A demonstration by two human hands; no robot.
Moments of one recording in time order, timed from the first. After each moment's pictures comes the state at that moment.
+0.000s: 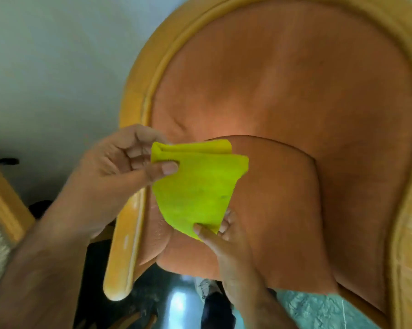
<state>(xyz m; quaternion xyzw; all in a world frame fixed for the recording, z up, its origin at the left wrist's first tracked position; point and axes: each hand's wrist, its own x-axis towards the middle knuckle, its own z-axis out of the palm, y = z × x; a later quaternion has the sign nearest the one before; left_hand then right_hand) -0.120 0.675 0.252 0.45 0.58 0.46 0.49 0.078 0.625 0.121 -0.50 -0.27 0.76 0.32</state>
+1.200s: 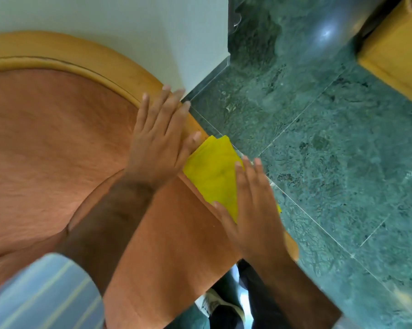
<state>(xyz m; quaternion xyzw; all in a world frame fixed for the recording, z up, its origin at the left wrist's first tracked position) 0.286 0.845 0.129 0.94 0.32 0.13 0.01 0.408 0.641 0.084 -0.80 -0.54 0.16 0.20</state>
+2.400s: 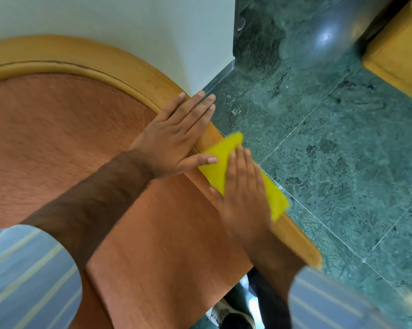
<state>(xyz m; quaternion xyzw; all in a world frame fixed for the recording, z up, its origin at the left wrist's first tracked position) 0.273 0.902 0.121 0.99 0.13 -0.03 -0.07 0.373 0.699 0.058 -0.83 -0.54 0.08 0.10</state>
